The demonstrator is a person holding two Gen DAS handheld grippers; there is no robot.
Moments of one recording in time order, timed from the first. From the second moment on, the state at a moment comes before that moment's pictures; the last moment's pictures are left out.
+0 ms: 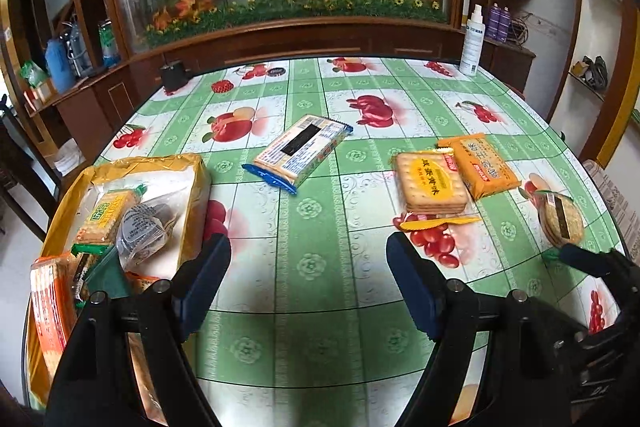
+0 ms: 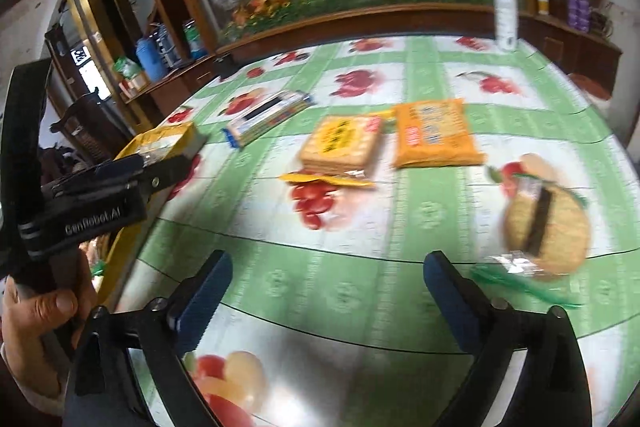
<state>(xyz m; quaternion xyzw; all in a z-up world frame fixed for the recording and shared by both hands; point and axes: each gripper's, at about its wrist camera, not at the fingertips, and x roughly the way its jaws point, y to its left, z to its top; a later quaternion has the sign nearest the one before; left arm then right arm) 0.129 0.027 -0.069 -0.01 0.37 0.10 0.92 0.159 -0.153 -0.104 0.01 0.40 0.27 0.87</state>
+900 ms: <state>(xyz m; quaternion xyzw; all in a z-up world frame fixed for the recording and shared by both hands) 0.165 -0.004 -0.089 -0.01 0.40 0.10 0.91 0.212 -0.273 -0.129 0.08 0.44 0.09 0.89</state>
